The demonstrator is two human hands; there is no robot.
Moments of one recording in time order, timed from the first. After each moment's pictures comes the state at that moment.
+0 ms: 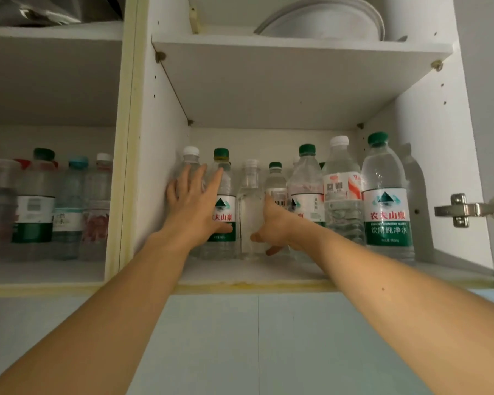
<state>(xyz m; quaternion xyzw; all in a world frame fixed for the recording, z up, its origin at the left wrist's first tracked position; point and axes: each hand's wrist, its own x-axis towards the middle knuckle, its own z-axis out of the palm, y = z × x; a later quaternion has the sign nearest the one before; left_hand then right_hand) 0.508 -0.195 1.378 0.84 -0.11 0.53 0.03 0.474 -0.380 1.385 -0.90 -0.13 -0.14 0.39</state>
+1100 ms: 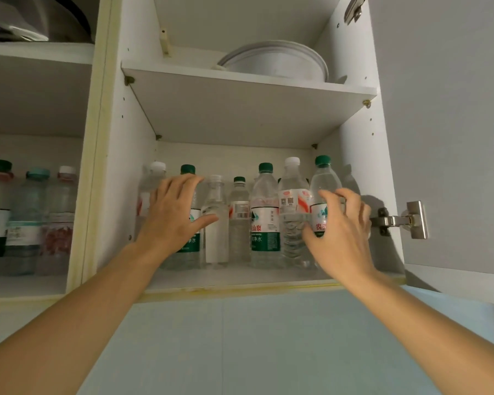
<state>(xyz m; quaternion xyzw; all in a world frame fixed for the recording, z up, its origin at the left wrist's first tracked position) 0.477 -0.219 1.381 0.76 -0.23 0.60 0.11 0.393 -0.506 1.338 -0.77 -0.01 -0.61 0.18</state>
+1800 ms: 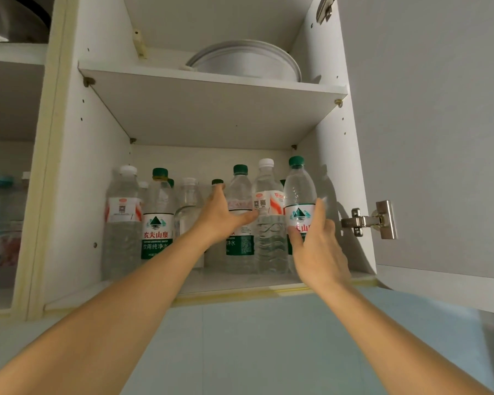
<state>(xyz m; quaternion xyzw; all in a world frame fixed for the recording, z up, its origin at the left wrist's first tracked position) 0.492 -0.348 1.401 0.81 -0.28 0.32 0.41 0.410 -0.528 1.322 -0.81 0.04 -0.52 0.27</state>
